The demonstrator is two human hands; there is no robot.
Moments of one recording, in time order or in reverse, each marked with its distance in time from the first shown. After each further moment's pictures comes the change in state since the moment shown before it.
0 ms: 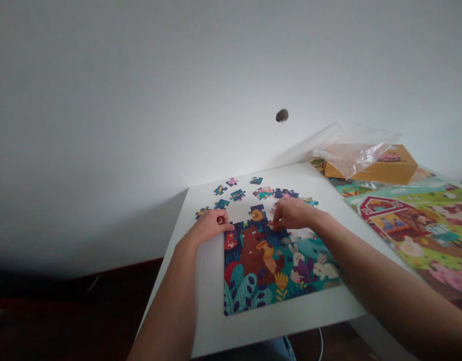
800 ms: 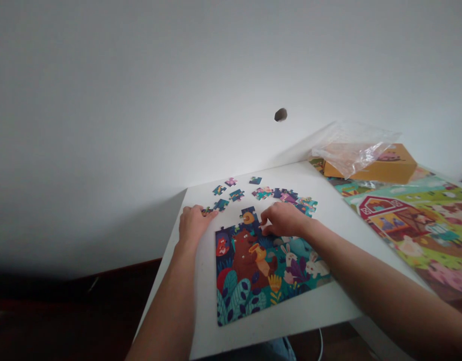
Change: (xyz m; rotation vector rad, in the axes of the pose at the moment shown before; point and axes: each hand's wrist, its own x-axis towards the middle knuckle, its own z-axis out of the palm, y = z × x) left_hand 0.002 -0.029 -0.001 0.391 0.418 -0.499; right_hand 0.002 -0.024 0.011 -0.108 0.106 -0.001
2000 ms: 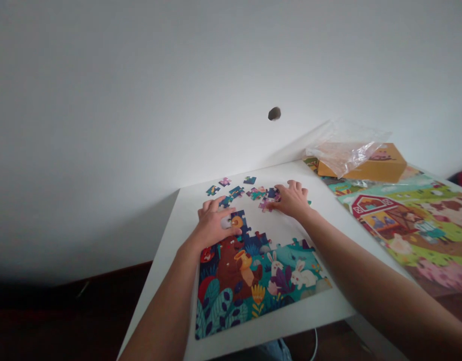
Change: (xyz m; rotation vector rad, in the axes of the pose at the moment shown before) left_hand -0.026 0.047 -0.003 -0.092 -0.103 0.637; right_hand 0.017 0.054 0.017 0.021 0.258 0.571
